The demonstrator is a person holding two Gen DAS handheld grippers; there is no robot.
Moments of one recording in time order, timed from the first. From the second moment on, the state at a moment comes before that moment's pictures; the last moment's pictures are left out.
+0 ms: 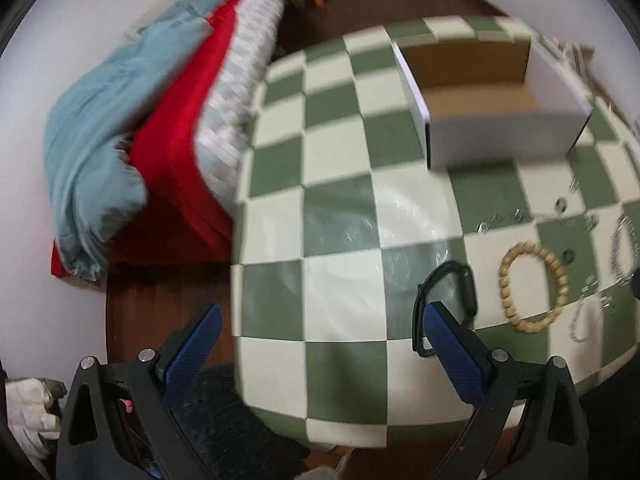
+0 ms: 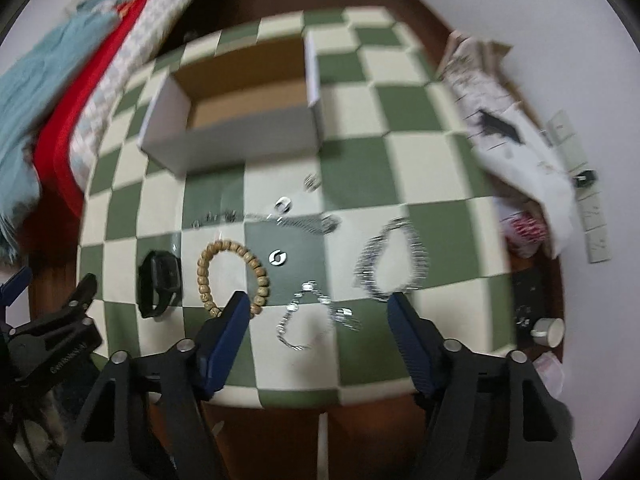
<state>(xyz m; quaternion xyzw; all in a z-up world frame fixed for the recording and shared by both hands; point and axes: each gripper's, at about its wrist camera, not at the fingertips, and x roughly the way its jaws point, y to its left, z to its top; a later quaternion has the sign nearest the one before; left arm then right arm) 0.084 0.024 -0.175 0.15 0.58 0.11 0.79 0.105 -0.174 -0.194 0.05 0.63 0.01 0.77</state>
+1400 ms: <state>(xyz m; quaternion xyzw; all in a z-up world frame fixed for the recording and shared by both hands) 0.099 0.026 -0.184 0.07 0.59 0.04 0.80 0.093 -0.126 -0.198 0.07 0.61 0.03 0.79</state>
